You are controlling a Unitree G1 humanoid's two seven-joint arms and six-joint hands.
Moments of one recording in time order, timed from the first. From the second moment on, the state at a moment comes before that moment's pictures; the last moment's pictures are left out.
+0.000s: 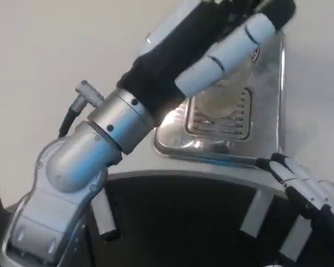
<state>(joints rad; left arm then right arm) -0.60 0.32 -0.21 -0.41 -0.08 0.23 -0.34 0.62 -0.32 -0.19 -0.94 -0.60 -0.18 0.35</state>
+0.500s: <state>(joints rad) -0.64 0.43 -0.26 -0.27 0.21 -0.11 -0.39 0.62 -0.29 -0.18 -0.95 -0.60 -0.13 0.35</state>
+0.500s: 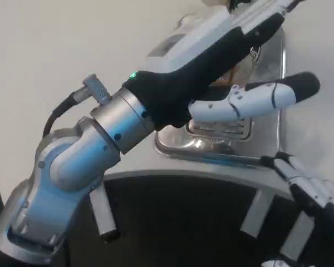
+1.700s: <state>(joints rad) -0.61 0.41 -0.25 -0.25 0.31 -0.17 -0.36 0.21 0.00 0.02 -0.79 -0.67 0.31 0.18</state>
